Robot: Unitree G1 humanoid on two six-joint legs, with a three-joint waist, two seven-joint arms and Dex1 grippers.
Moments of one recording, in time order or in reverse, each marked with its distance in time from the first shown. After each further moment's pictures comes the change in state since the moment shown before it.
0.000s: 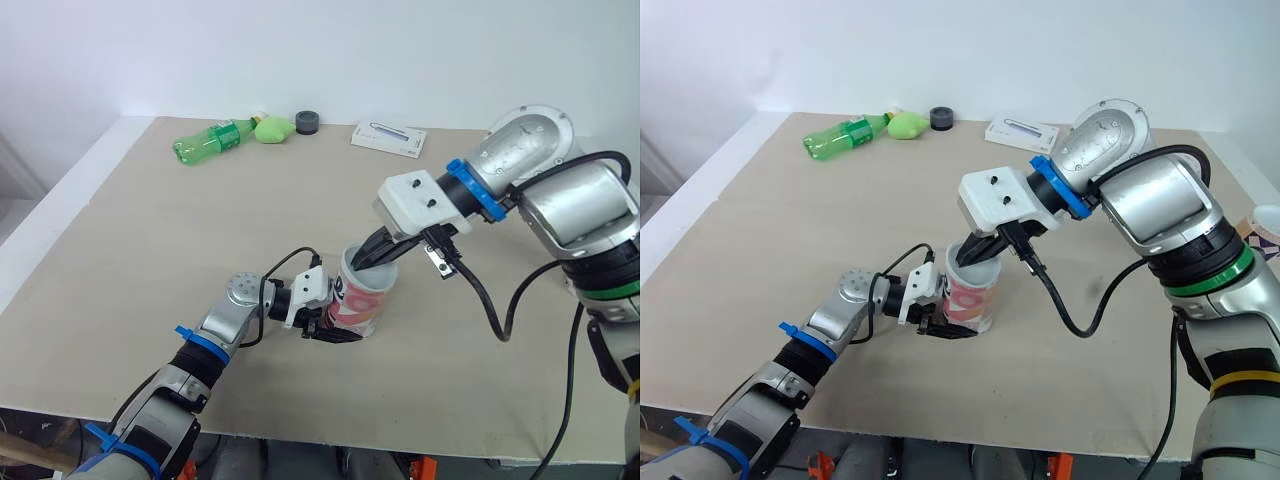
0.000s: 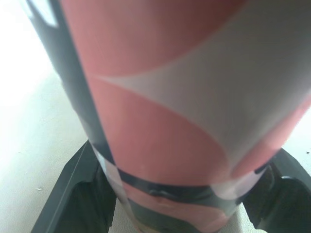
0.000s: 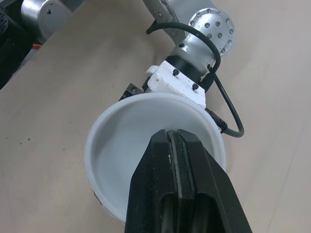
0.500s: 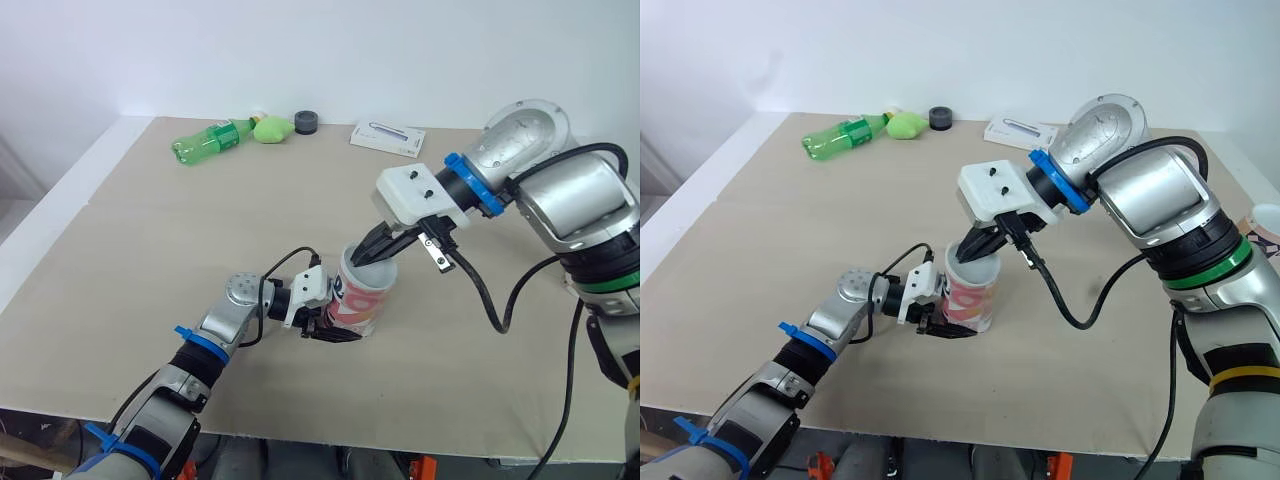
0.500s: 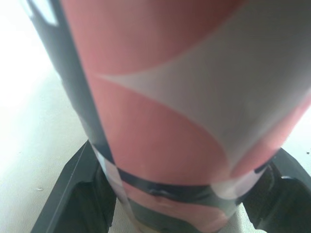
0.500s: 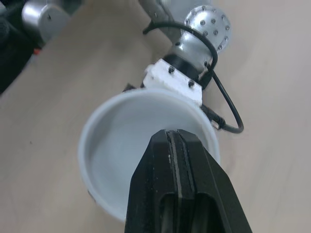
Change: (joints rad) left arm -0.001 0.000 0.008 0.002 0.000 -0.002 -0.004; right arm -0.032 0.015 0.019 0.040 0.051 0.051 0.001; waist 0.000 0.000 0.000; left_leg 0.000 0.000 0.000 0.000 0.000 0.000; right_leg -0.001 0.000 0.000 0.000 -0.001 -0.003
